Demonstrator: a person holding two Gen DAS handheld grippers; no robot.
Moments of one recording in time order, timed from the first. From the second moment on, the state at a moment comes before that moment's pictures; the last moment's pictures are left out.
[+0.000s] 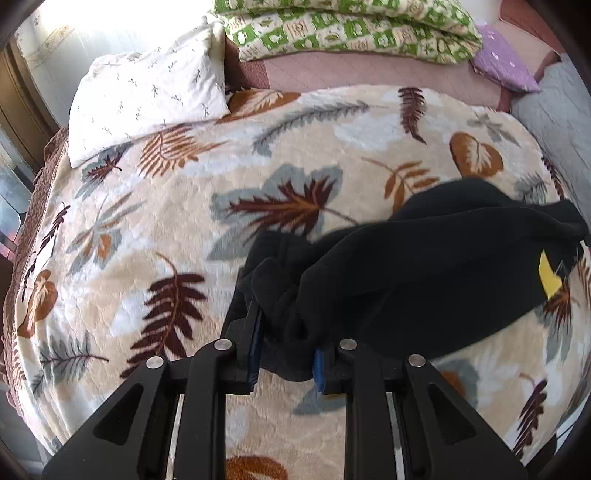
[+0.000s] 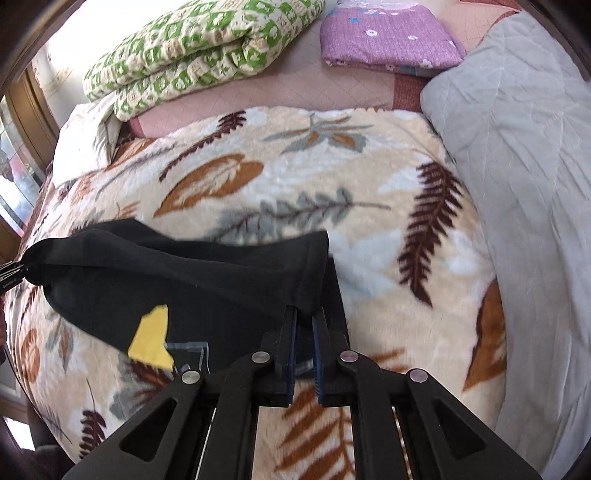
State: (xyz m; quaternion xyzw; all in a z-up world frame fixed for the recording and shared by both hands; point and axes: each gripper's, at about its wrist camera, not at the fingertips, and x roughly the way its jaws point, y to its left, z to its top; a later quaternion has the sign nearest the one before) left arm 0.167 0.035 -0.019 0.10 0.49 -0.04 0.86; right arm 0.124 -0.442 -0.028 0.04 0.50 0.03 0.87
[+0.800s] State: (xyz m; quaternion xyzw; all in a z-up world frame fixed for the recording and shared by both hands) left arm 0.160 0.128 -0.003 -0.14 0.57 -0.09 0.80; right arm 0.101 -0.454 -0.038 0.20 0.51 0.00 0.84
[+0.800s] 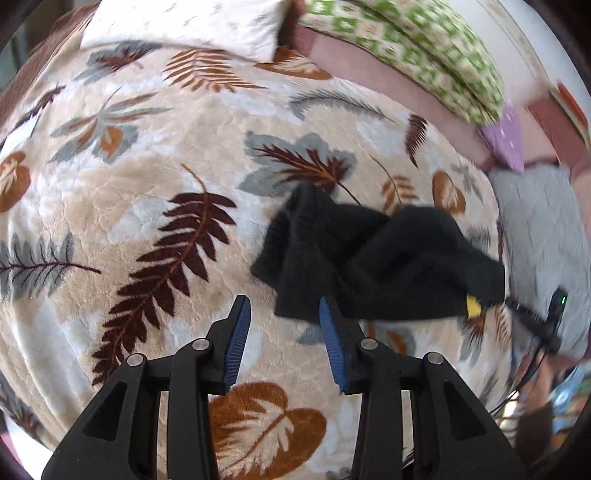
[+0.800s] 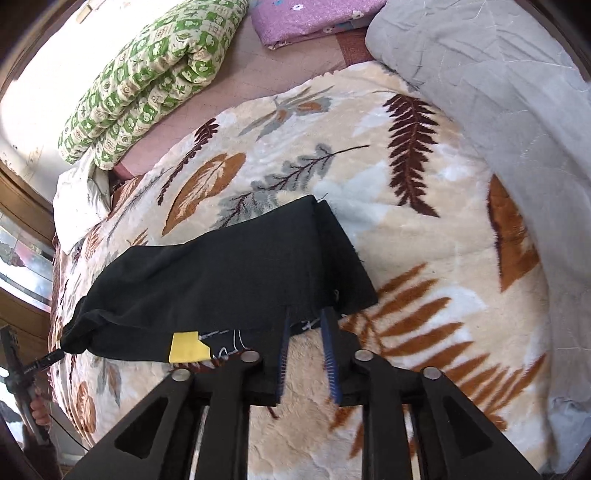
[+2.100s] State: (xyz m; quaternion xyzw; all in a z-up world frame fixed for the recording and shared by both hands) left arm 0.236 0.100 -0.023 -0.21 0.59 -0.11 0.77; right arm 0.140 -0.452 -0.010 0.16 0.49 0.00 0.86
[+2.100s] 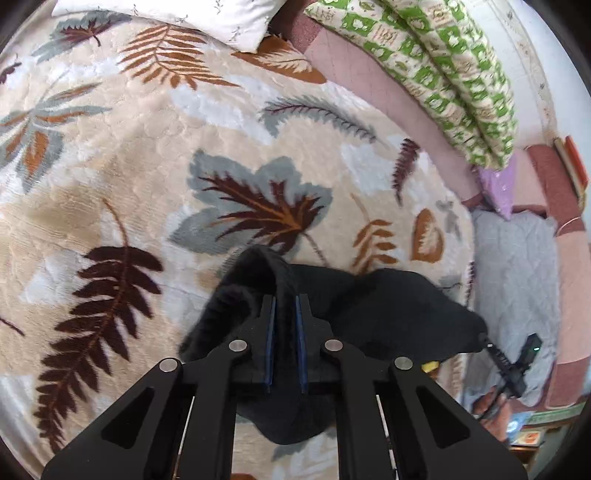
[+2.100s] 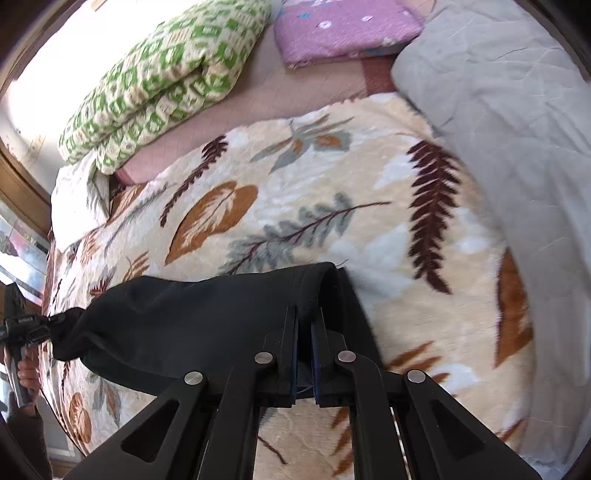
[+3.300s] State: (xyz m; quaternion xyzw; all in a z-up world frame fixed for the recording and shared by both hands) left arm 0.204 0.070 -0.046 -0.11 0.65 -0.19 0.73; right arm 0.144 -0.289 -0.008 0.20 0.51 0.15 0.83
